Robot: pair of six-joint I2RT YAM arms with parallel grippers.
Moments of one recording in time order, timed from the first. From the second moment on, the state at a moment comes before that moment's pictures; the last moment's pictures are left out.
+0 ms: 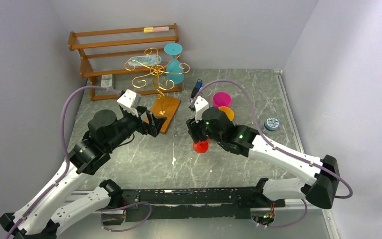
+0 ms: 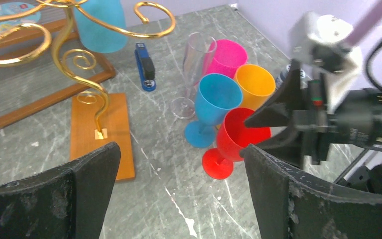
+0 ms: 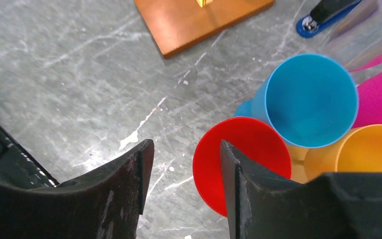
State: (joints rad) left arm -0.70 0.73 0.93 -0.32 -0.05 -0.21; right arm 0.97 1.22 1.02 -0.37 0.21 0.12
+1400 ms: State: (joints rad) left arm -0.30 1.70 2.04 -0.57 0.31 -0.32; right arm 0.96 1.02 1.04 -0.28 0.43 0.31
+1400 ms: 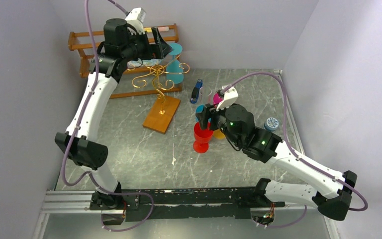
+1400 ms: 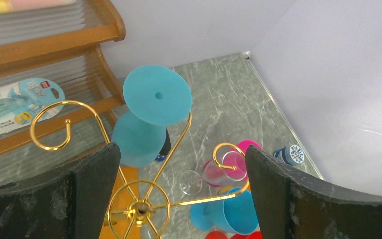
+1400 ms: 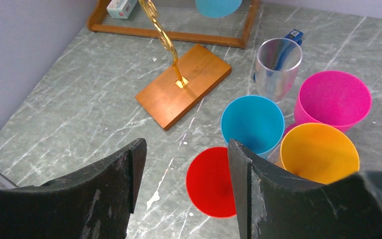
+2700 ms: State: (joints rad) left arm -0.30 1.91 2.04 -0.39 0.30 -0.46; right arm 0.96 0.99 1.04 -0.29 0.44 0.31
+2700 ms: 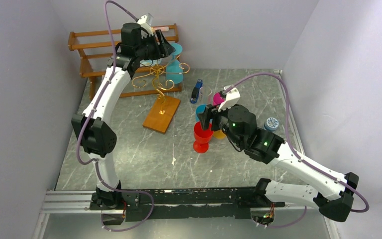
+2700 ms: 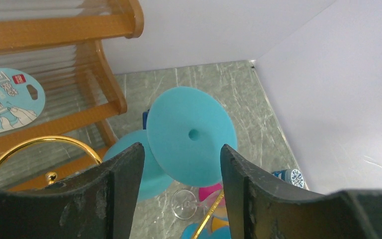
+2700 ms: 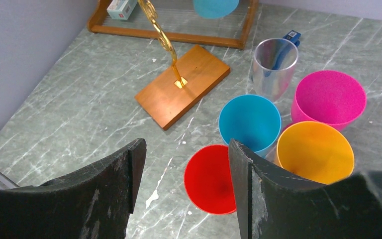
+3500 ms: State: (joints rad) left arm -0.30 1.88 1.90 -0.23 0.28 -0.59; right arm 0.96 0.97 1.02 -0.29 0.43 0.29
